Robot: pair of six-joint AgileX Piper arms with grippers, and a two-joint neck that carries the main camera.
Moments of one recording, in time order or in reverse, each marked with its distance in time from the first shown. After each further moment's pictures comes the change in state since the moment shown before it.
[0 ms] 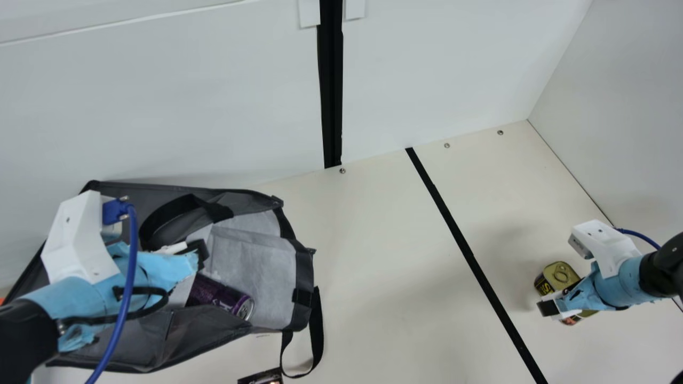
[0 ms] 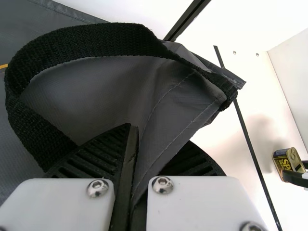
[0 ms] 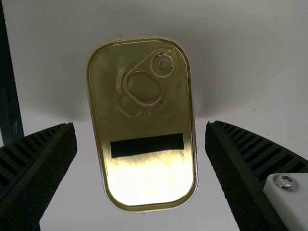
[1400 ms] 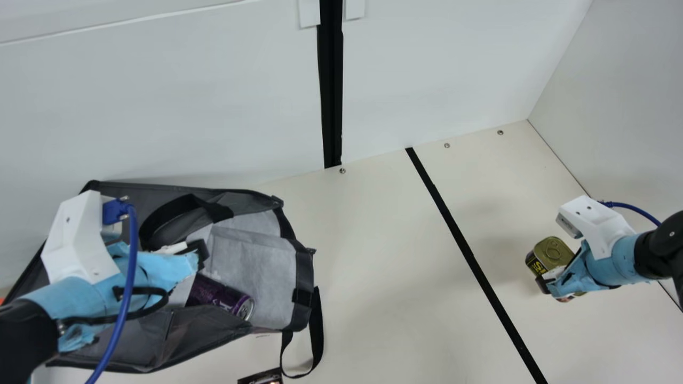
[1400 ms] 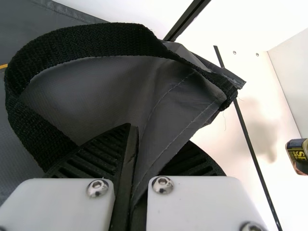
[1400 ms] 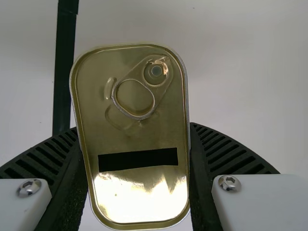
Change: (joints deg) left arm 0.0 0.0 0.0 0.0 0.0 0.0; right arm 6.5 -7.6 -3.4 1.3 4.9 -0.1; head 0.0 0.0
